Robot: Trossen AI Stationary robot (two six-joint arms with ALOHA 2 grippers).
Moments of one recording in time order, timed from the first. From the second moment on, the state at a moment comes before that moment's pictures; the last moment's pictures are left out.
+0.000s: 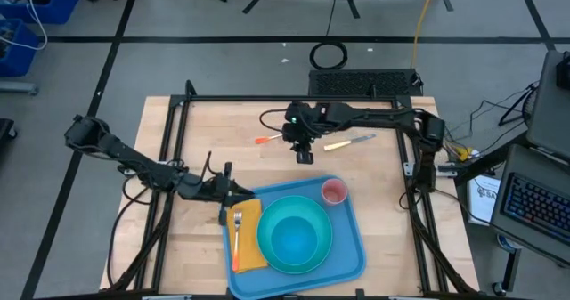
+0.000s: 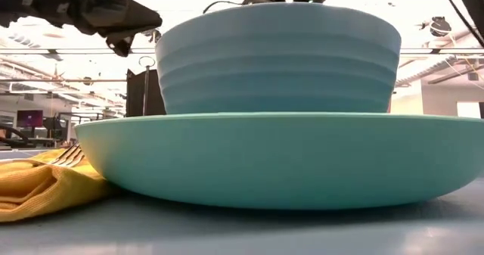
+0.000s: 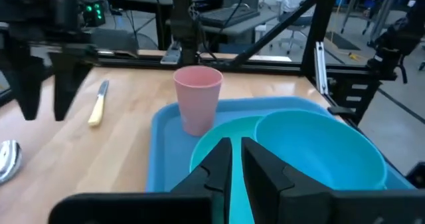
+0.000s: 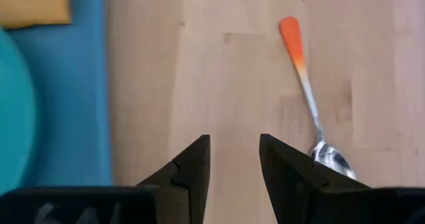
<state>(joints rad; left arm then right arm) -0.41 1.12 0.36 0.59 -0.35 -0.15 -0.29 1.88 1.51 -0.67 -0.15 -0.33</state>
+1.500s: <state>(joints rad) -0.48 1.12 0.32 0.59 -0.37 -0.16 -0.39 2.24 1.88 -0.92 0.00 -0.51</state>
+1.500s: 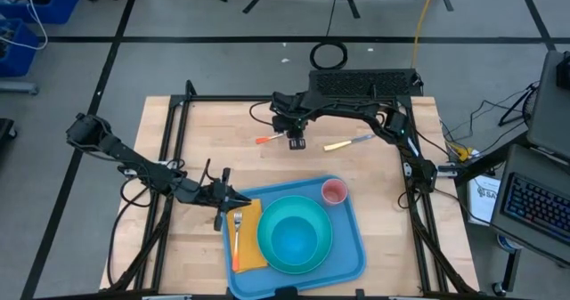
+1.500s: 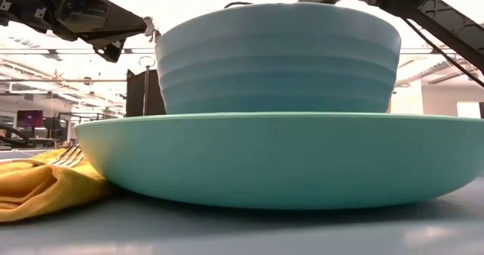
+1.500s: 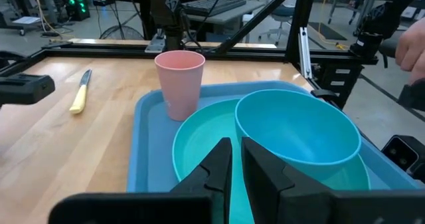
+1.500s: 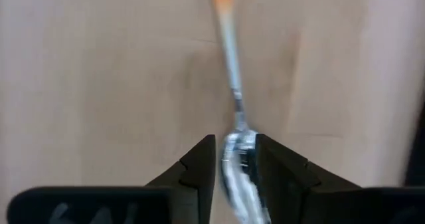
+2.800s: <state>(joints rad) -0.48 1.12 0.32 0.57 -0.34 -0.17 -0.38 2.24 1.90 -0.78 -0.05 -0.45</state>
